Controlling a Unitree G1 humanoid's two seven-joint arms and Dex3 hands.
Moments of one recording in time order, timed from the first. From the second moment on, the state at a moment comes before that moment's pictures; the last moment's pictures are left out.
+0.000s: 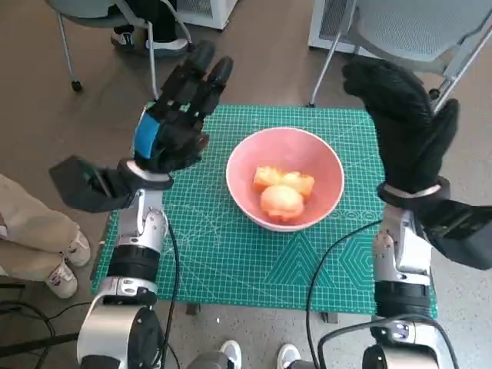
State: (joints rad) left arm -0.83 0.12 0.26 0.79 -0.51 -0.52 -0.82; right arm -0.73 -0.12 -0.19 0.46 0.35 -0.59 0.52
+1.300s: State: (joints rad) left arm -0.80 0.08 0.25 0.77 -0.47 -0.57 -0.83; right arm -0.74 -0.15 -0.17 0.52 0.35 -0.65 0.56
